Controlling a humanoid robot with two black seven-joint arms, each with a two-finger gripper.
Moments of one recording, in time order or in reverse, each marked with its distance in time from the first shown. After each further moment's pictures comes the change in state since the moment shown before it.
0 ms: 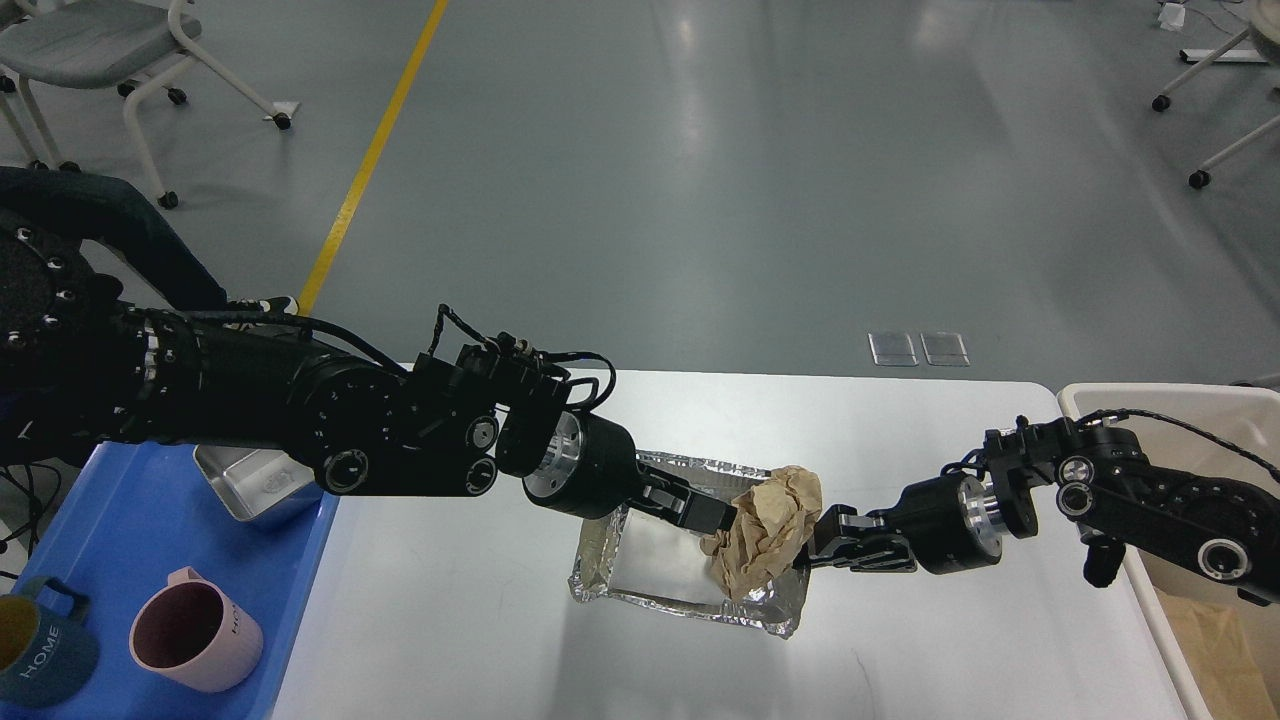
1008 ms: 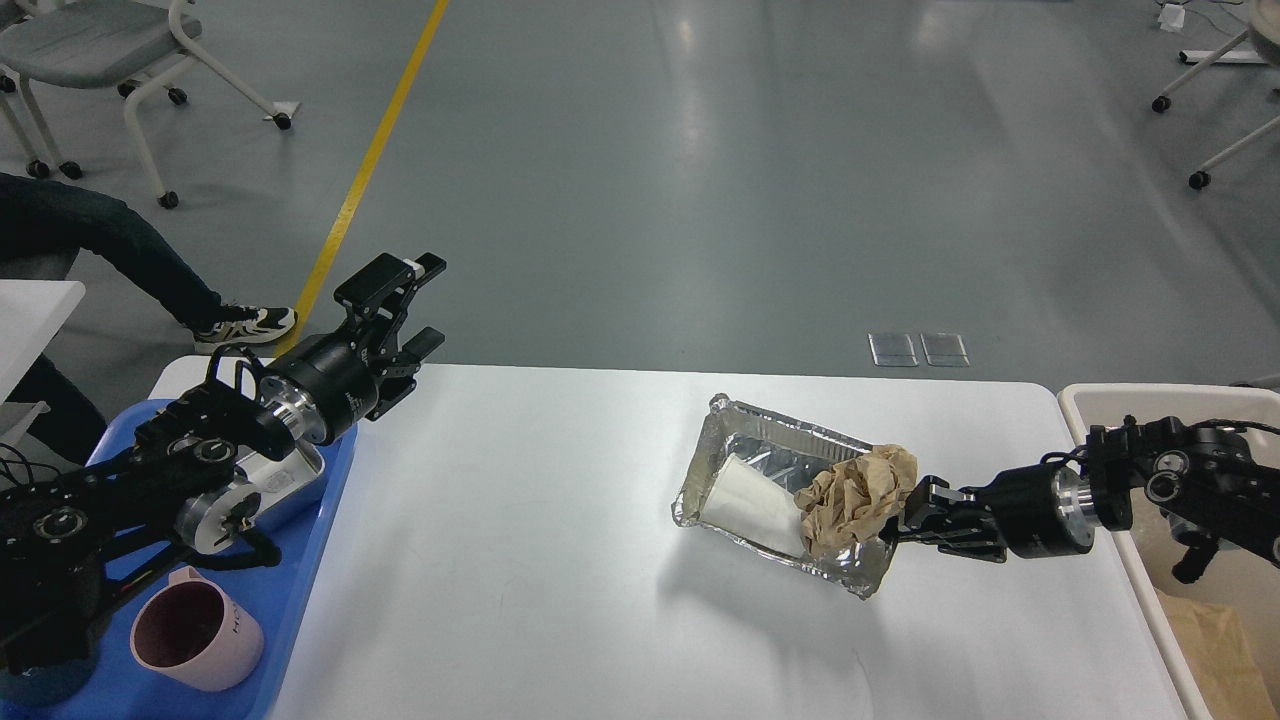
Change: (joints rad) left arm 0.921 0.464 -1.081 0.000 -0.197 0.202 0.000; right arm -0.027 -0.090 0.002 -0.175 0.088 0.026 0.036
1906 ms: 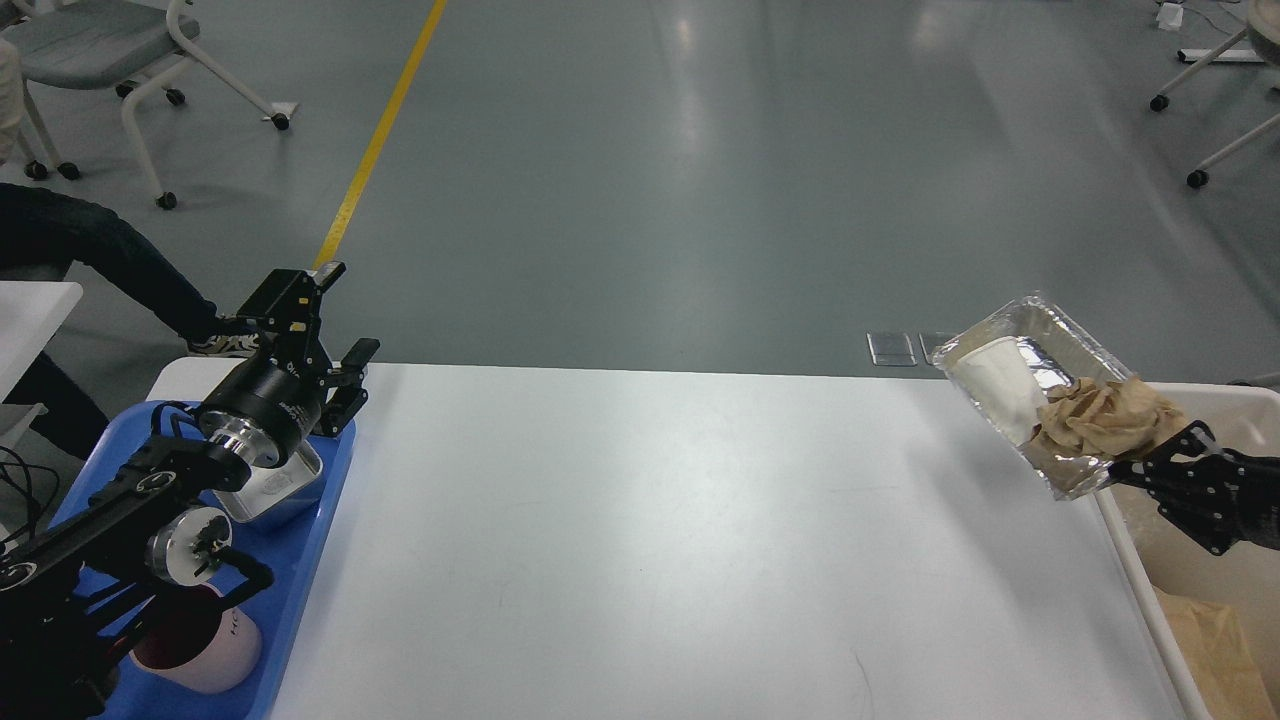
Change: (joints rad) left arm 0.282 -0.100 -0.413 0.019 -0.126 0.004 -0.010; right arm -0.126 -0.198 0.006 -0.352 0.560 -0.014 0.012
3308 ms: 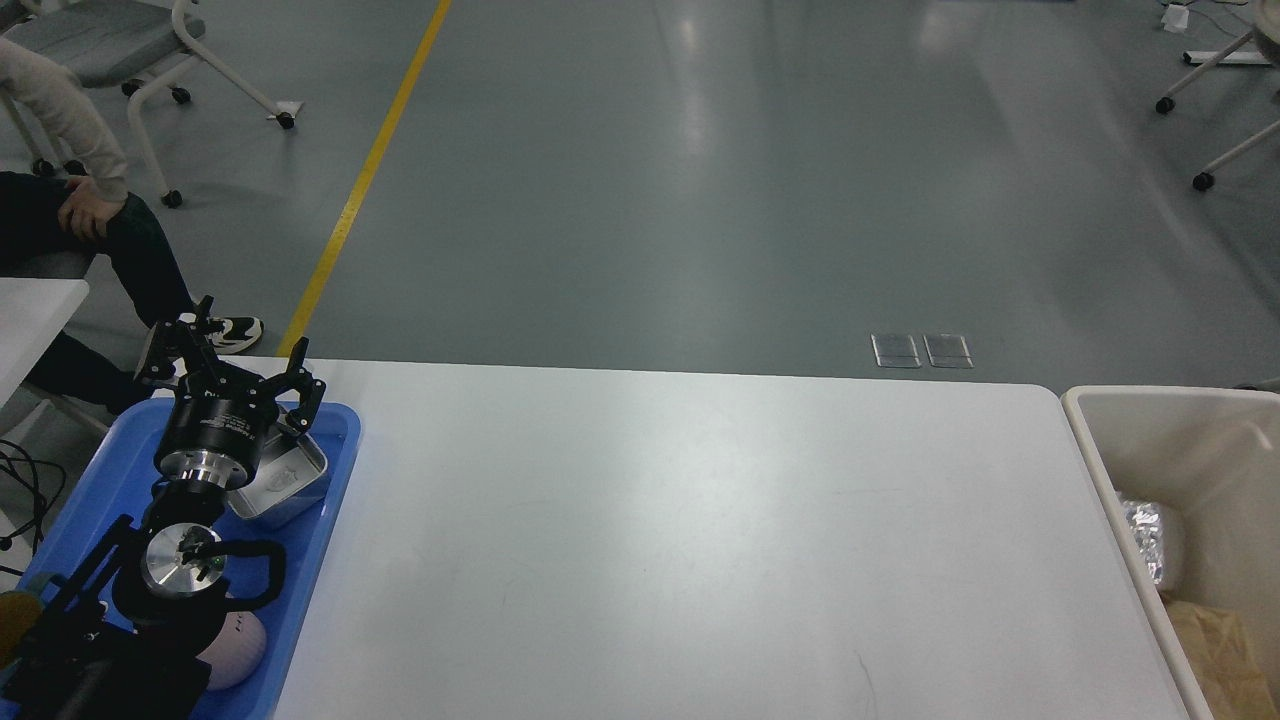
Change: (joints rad) left arm 0.078 -0.335 -0.537 0.341 -0.073 -0.331 0.014; right arm -0.038 0.196 0.132 -0.681 0.414 -0.070 0.000
